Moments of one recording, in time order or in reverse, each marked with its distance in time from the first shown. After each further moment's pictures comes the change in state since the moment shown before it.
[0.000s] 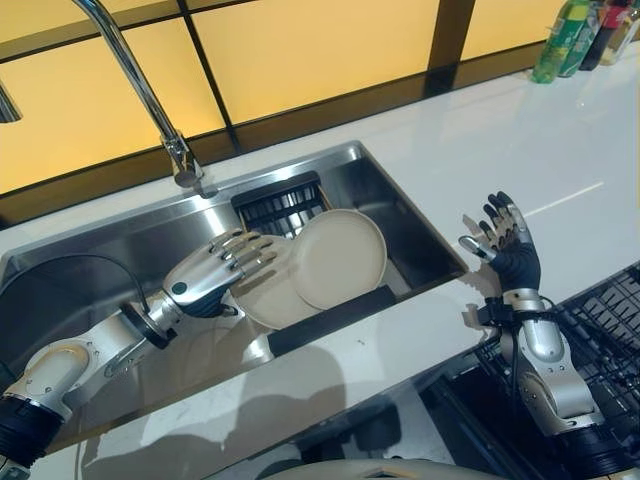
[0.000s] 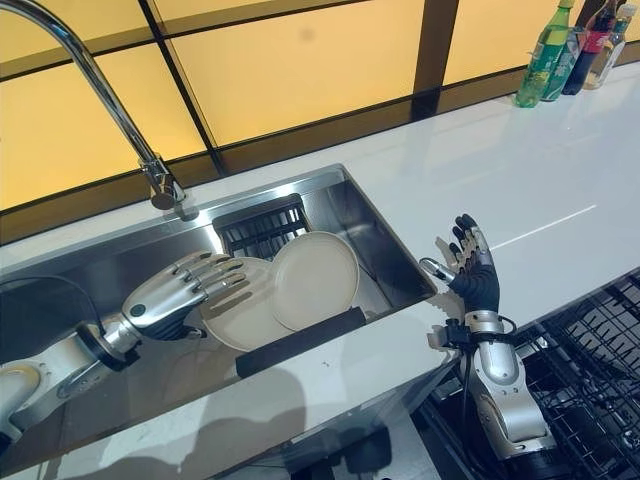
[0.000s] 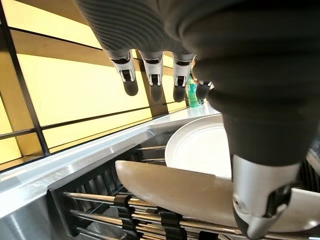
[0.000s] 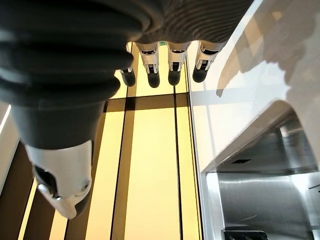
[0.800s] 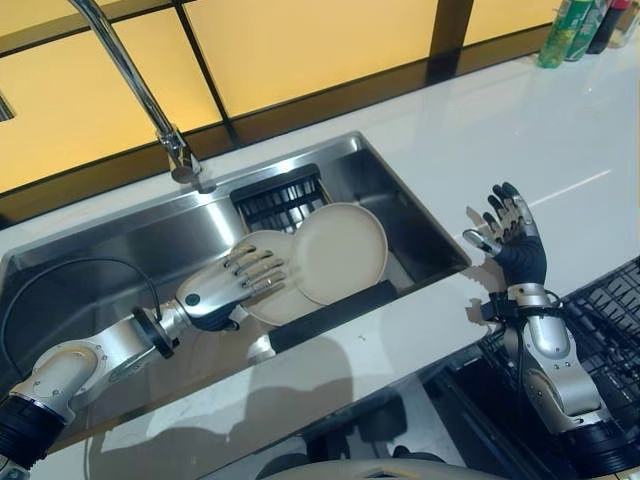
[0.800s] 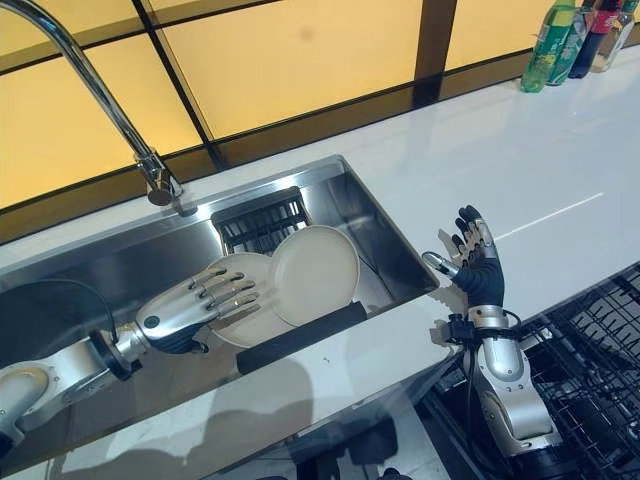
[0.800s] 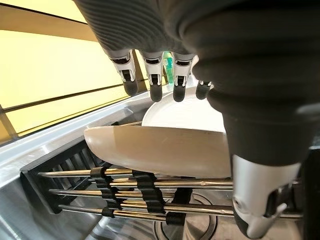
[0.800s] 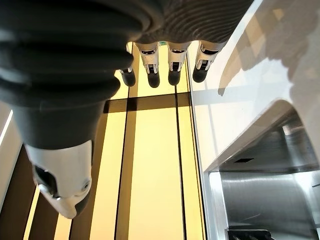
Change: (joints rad) left arm -0.010 0.015 -0.054 -0.003 0.095 -0.017 -0.028; right arm -0.009 -0.036 0.008 -0.040 0.020 -0.011 -0.025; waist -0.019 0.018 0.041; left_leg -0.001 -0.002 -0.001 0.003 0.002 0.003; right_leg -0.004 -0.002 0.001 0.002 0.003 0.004
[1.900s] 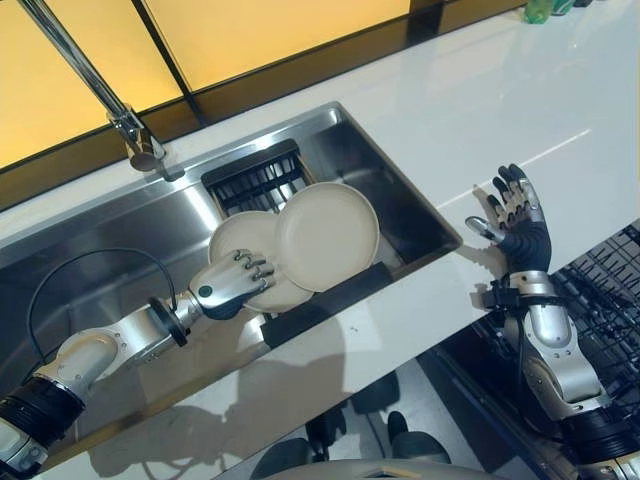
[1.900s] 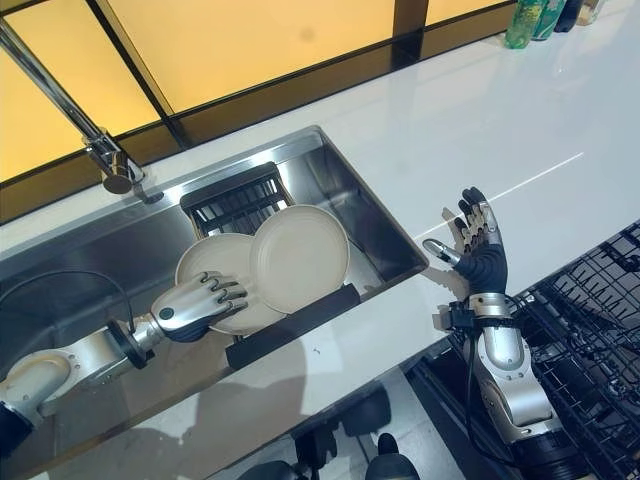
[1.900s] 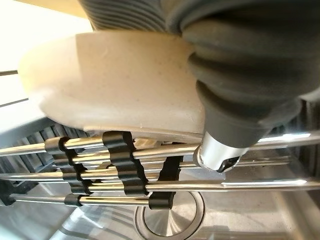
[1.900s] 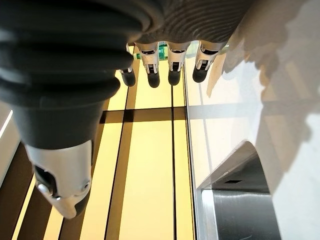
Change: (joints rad) left arm -0.127 -0.015 -0.138 0.052 0.017 0.075 -0.006; right arm -0.058 -0.032 0.020 0.021 -0.002 -0.044 -0.019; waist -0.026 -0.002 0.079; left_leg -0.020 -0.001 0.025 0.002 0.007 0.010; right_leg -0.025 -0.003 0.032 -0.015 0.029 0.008
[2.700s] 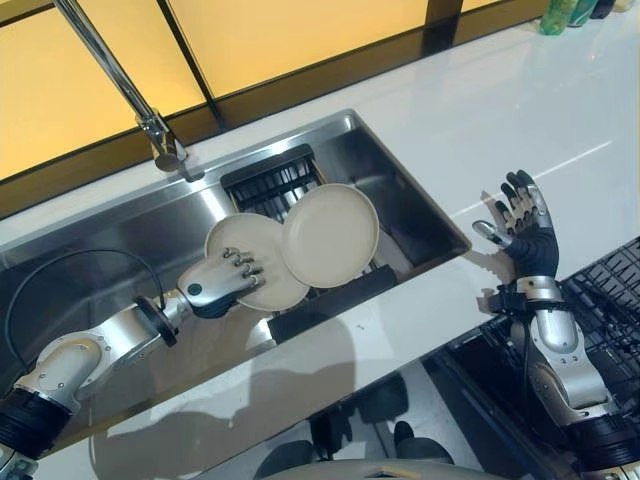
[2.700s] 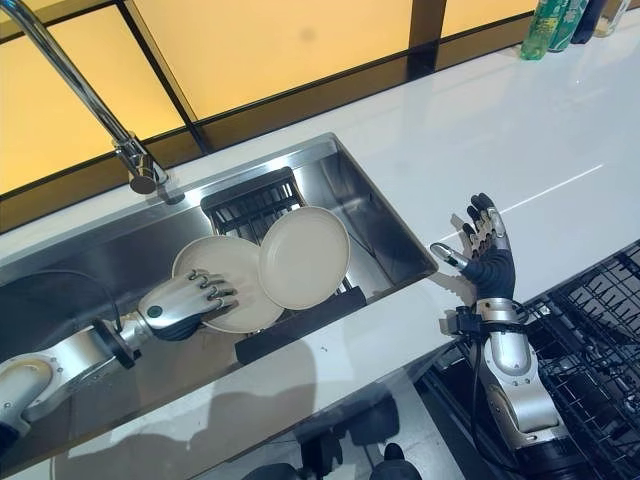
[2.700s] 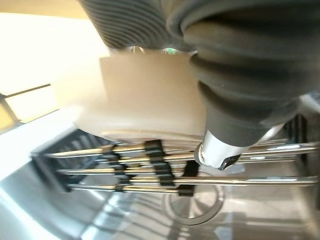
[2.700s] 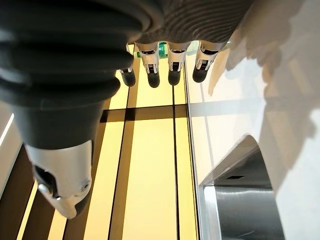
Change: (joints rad) left arm 0.113 -0.006 0.201 -0.051 0.032 -0.030 -0.111; right arm 0.039 -0.004 -0.035 -0.003 0.010 0.005 0.001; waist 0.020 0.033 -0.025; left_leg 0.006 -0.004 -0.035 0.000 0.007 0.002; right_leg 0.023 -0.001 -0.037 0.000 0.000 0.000
